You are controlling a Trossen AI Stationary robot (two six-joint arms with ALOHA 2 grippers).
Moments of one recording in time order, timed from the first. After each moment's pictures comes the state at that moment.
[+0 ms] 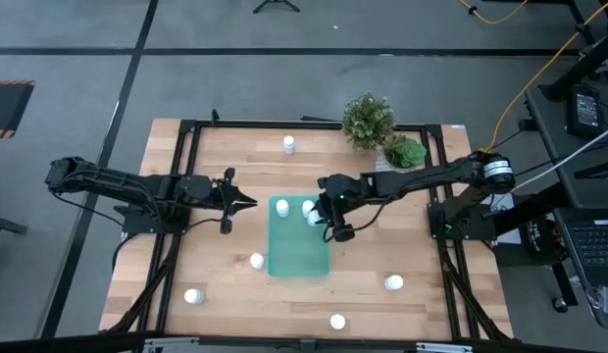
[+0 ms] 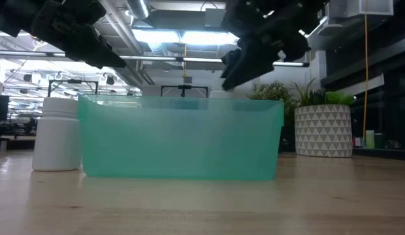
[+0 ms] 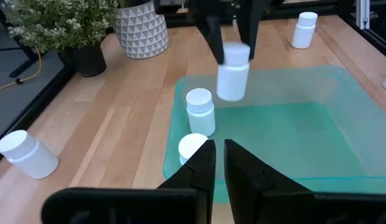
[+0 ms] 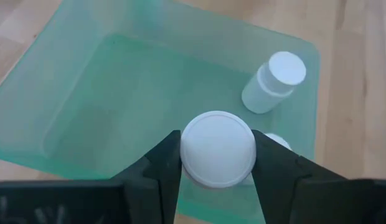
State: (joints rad) left arm -0.07 0.72 0.36 -0.04 -0.17 0.01; right arm 0.01 1.64 1.06 -0.20 -0.13 -0.30
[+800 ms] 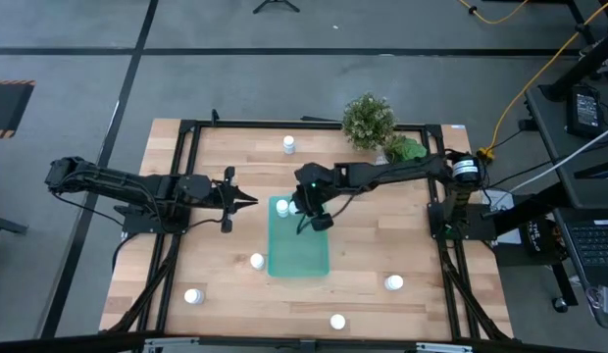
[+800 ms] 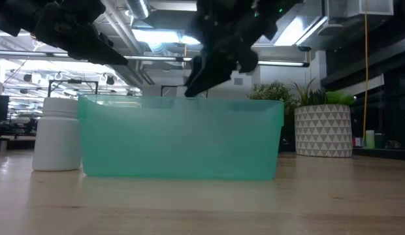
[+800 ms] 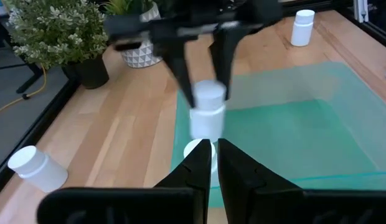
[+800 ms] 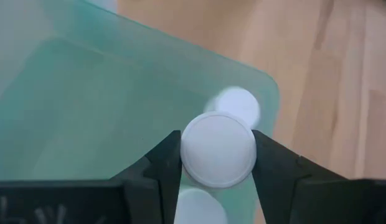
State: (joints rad) left arm -0.07 0.72 0.36 -0.02 -0.19 0.09; right arm -0.07 1.89 1.36 -0.30 -0.15 -0.45
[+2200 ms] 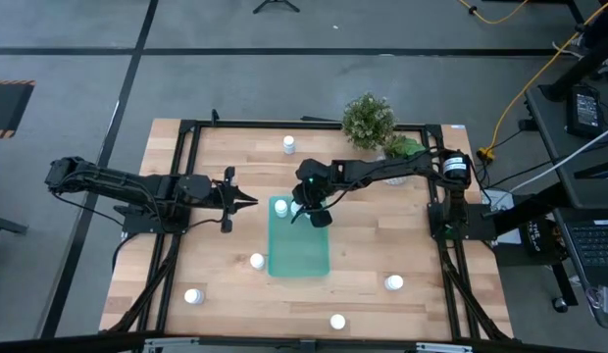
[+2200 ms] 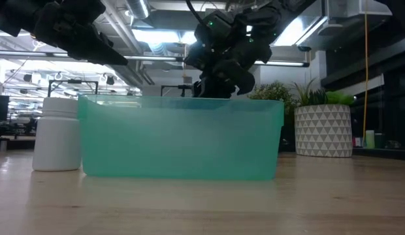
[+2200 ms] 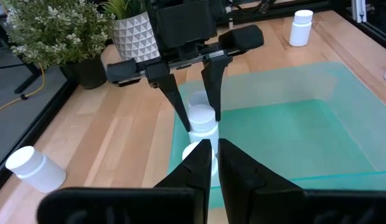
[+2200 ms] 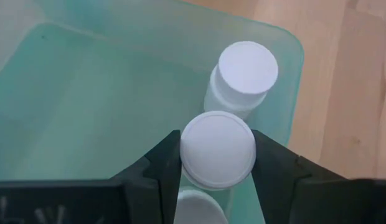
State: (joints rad) left arm -0.07 0.72 0.36 -0.02 -0.18 0.09; right arm -0.13 1.96 1.31 -0.22 -0.27 -0.40
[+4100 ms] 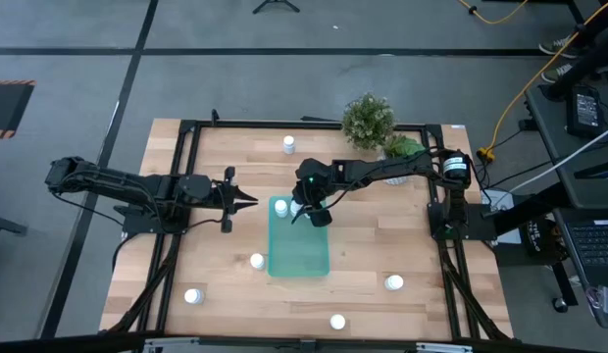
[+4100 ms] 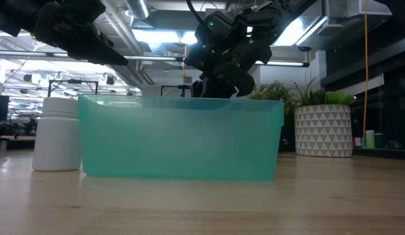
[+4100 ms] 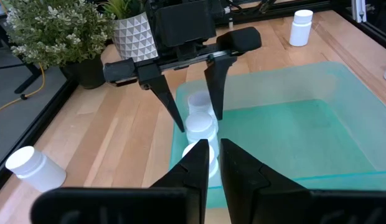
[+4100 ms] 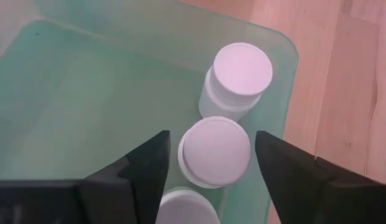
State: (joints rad) left arm -0.07 0.72 0.36 -0.02 -0.18 0.09; right arm -0.14 1.96 1.30 -0.21 -0.26 -0.42
